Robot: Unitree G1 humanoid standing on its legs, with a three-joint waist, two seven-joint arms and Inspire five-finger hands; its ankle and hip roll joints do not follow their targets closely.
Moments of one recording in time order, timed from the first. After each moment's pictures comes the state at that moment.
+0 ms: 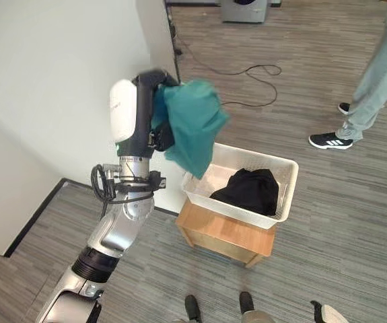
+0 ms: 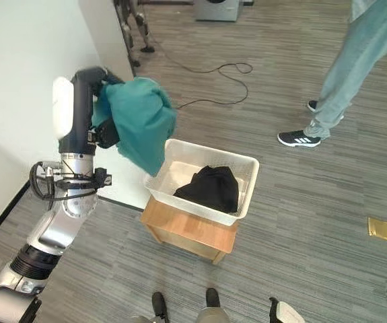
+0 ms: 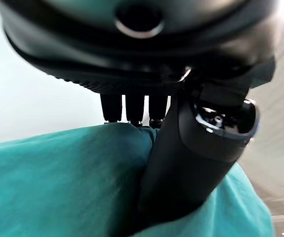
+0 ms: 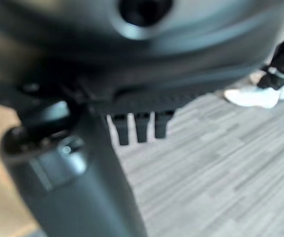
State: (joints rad) left arm -0.52 0.44 -0.33 -0.12 0.37 0.00 0.57; right arm 0.21 -0.40 0.18 0.85 -0.42 0.07 -0.47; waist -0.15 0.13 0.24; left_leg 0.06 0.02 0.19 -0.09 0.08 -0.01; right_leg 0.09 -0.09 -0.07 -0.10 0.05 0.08
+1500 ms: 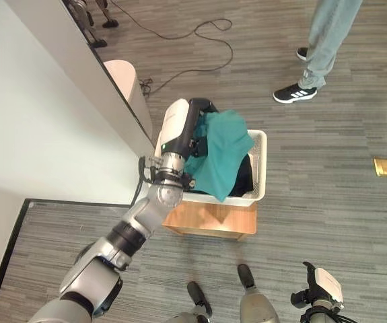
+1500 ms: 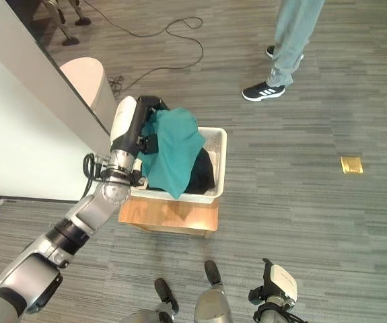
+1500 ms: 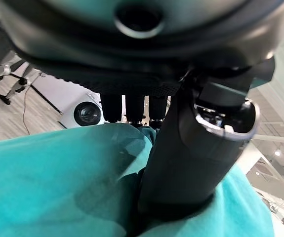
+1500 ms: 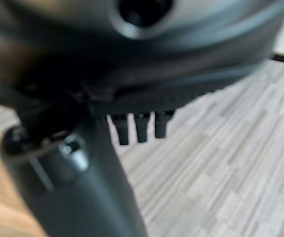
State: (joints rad) left arm -0.77 0.32 -0.55 0.34 0.21 0.03 0.52; right arm 0.02 -0.43 0.26 0.87 -0.36 0.08 -0.49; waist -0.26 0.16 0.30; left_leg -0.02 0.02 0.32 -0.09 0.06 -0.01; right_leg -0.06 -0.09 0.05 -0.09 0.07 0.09
